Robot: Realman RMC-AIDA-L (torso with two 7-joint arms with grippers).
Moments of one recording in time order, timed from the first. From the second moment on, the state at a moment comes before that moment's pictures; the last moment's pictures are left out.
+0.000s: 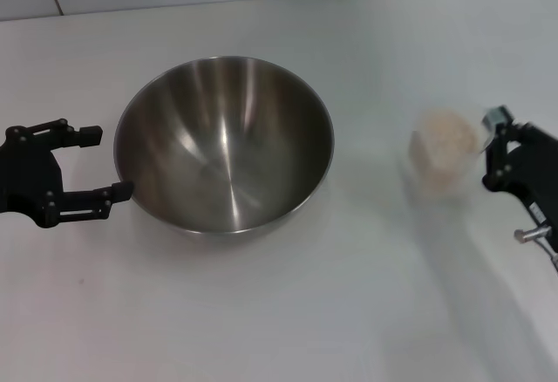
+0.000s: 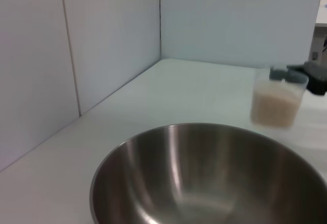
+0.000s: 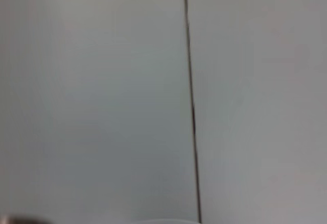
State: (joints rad) left arm -0.31 -2.06 0.92 1.10 1.92 1.57 -1.43; right arm 0.21 2.09 0.22 0.19 -1.87 -1.49 0.12
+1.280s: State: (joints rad) left arm -0.33 -2.06 0.94 1.13 1.96 1.62 -1.44; right arm 0.52 2.09 0.20 0.55 -2.03 -1.28 -1.95
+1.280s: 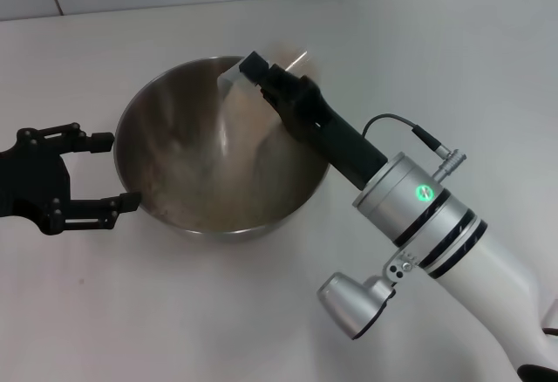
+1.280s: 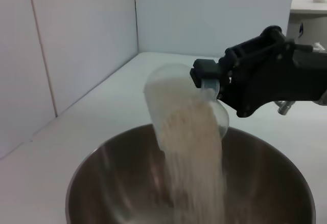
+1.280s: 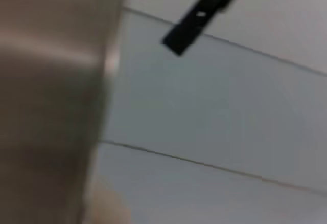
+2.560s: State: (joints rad) left arm -0.36 -2.06 0.94 1.13 1.97 1.64 -1.45; right arm 0.35 2.09 0.38 0.88 -2.01 -1.35 -1.29
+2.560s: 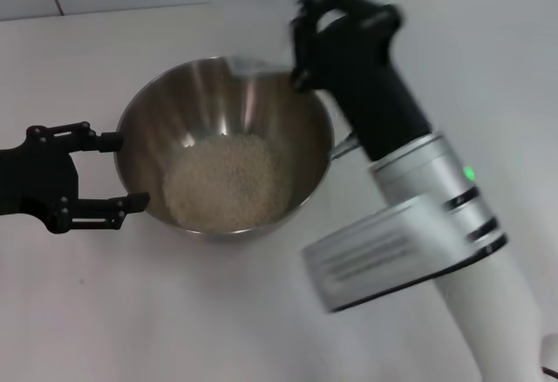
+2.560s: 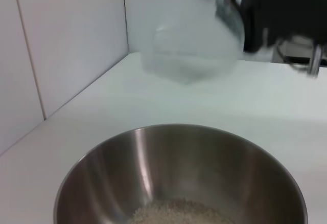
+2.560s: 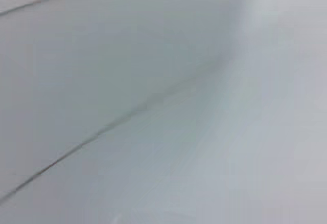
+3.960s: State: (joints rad) left arm -0.36 -2.06 0.94 1.12 1.97 1.63 -1.44; right arm 0.46 2.09 0.43 0.38 -1.82 -0.87 -0.20
